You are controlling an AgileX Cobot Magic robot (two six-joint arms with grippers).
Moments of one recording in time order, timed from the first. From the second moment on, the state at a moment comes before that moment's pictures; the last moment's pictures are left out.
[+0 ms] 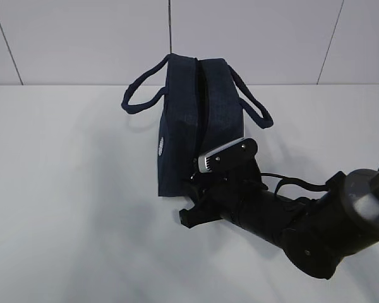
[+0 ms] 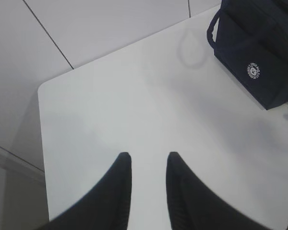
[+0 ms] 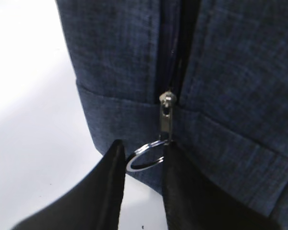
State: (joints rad) left arm -0.44 0.66 -1.05 0.25 1.07 0.00; right arm 0.58 2.08 -0.74 -0.04 -0.85 0.08
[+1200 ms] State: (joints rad) left arm -0.44 0.66 -1.05 0.26 1.06 0.00; right arm 0.58 2.06 -0.67 -0.02 -0.93 0.14
